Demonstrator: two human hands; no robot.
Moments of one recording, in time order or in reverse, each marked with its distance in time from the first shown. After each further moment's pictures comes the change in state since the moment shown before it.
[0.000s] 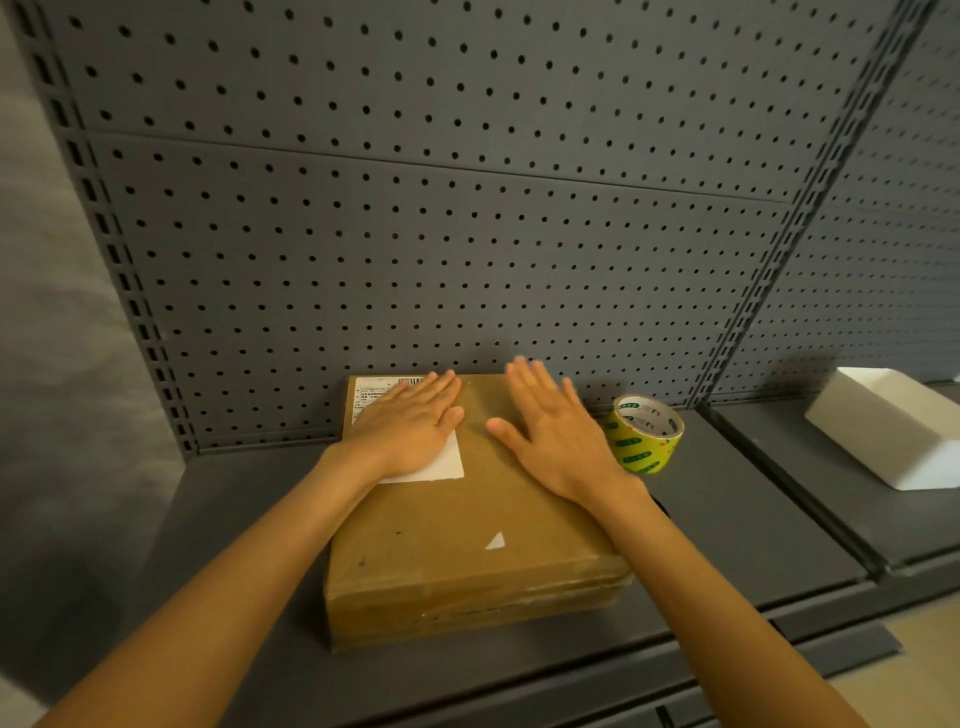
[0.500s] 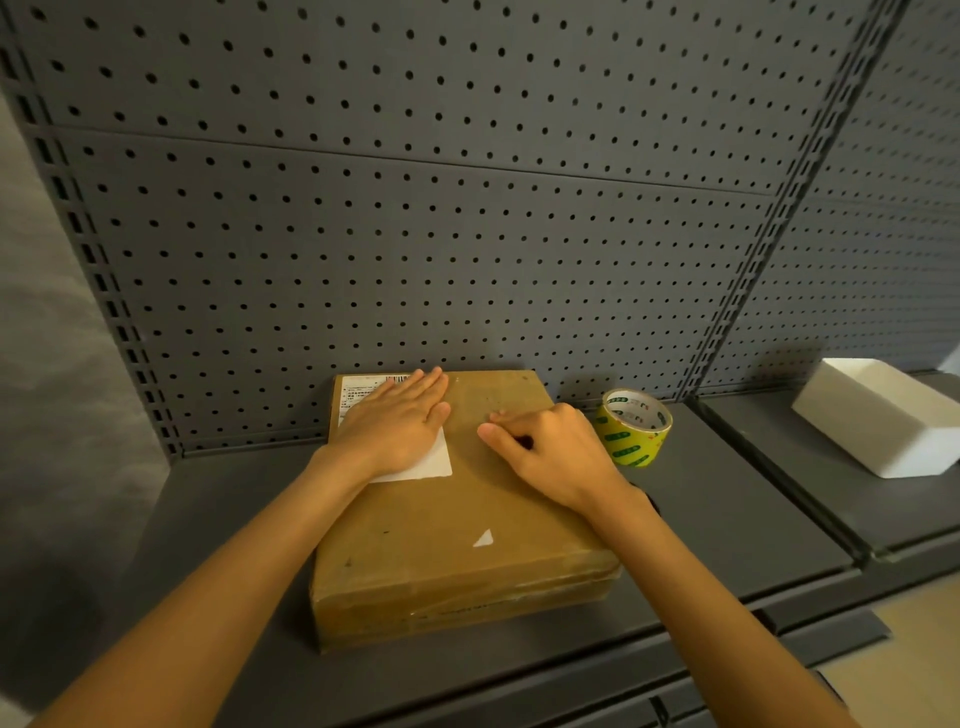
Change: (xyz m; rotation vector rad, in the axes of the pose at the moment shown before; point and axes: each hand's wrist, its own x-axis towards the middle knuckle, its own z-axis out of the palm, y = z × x) left_hand -0.001 0.005 0.000 -0.004 0.024 -0.034; right_hand -0.027 -0.012 -0.019 0.187 0.174 -0.074
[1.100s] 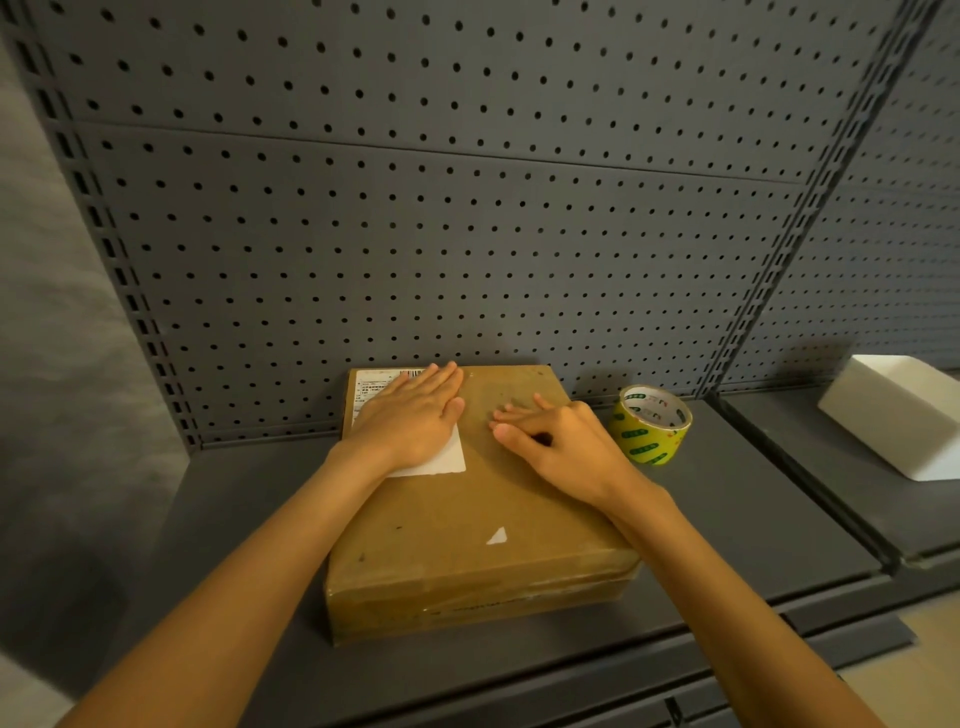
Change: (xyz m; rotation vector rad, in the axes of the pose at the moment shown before) left_hand 0.000 0.002 0.000 0.006 0.002 -0.009; right_hand 0.004 0.009 0.008 0.156 -0.135 -0.046
